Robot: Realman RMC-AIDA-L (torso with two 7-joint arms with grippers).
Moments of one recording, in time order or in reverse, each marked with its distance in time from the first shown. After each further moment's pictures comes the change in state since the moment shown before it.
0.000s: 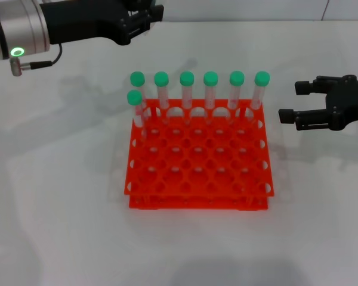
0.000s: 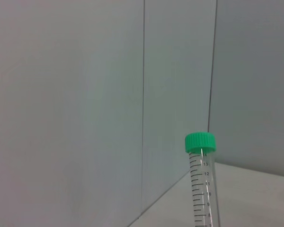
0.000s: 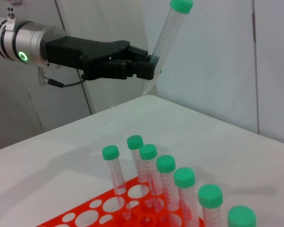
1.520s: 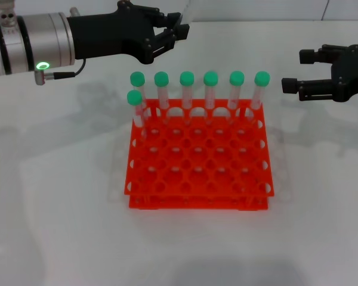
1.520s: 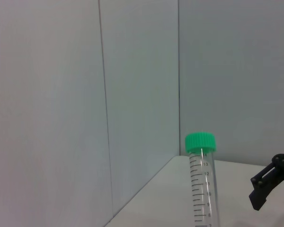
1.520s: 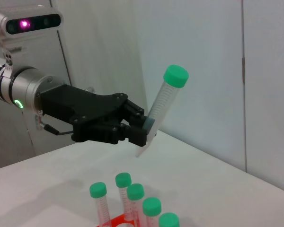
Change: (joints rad) left arm -0.013 -0.015 0.076 -0.059 -0.037 -0.010 0.106; right arm 0.029 -0.002 0.051 -0.038 0.031 -0.005 -0.005
